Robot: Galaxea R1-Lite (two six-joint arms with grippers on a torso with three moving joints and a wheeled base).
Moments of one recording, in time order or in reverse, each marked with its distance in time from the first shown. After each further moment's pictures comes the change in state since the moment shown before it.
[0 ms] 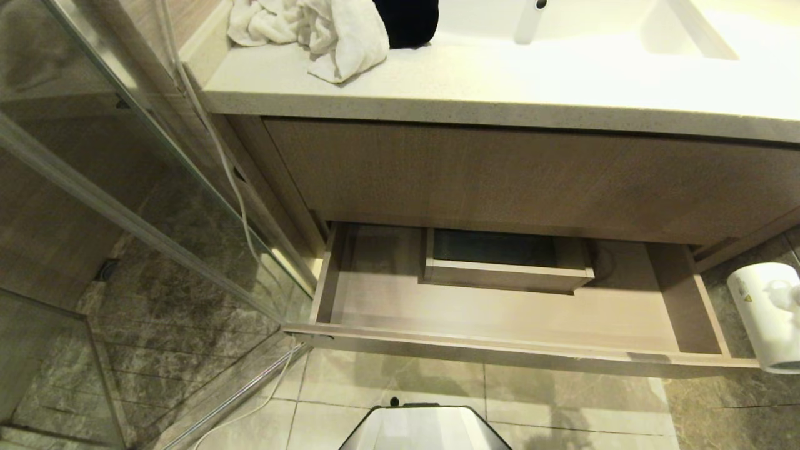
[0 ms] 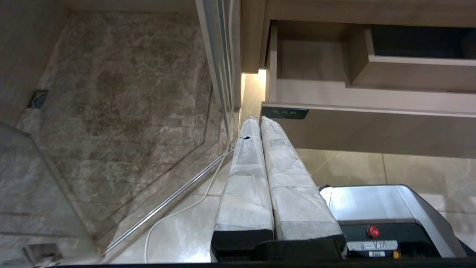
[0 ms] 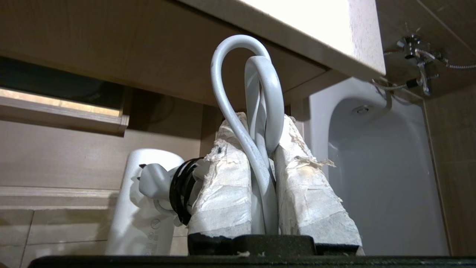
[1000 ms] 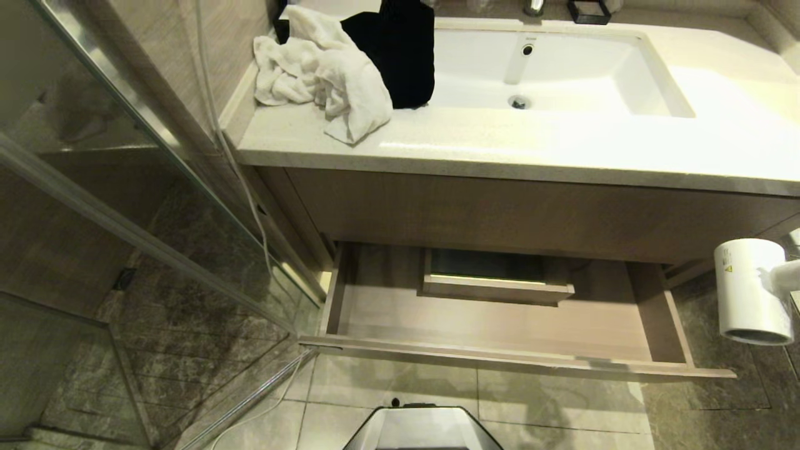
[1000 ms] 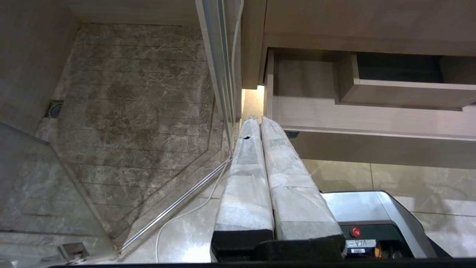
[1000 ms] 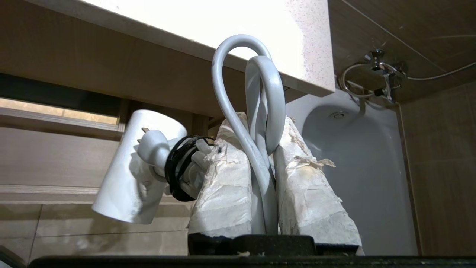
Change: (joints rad) left arm 0.000 0.000 0.000 0.002 0.000 0.000; right arm 0.002 -0.023 0.031 0.002 -0.001 -0.002
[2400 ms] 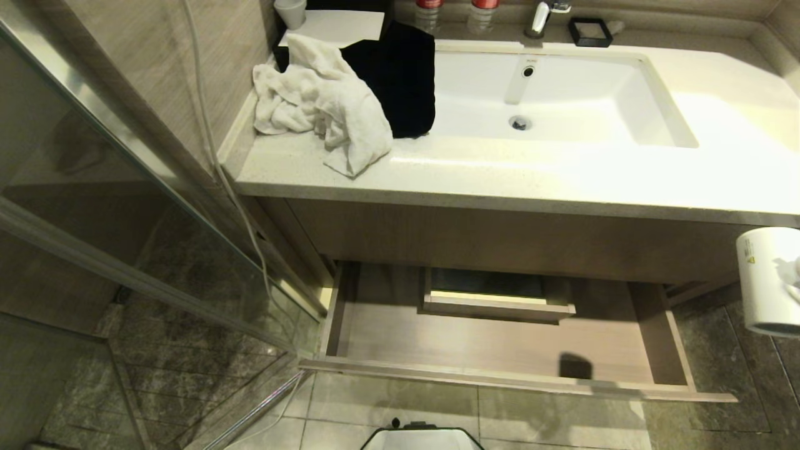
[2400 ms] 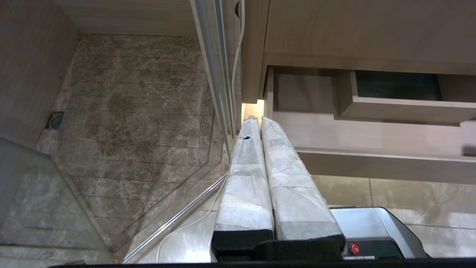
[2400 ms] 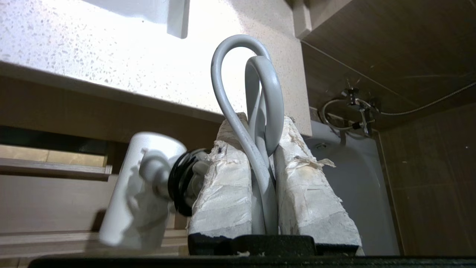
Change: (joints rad) left arm 0.000 0.000 0.000 0.000 0.000 0.000; right arm -0.002 -0.031 -0.021 -0.038 0.001 0.004
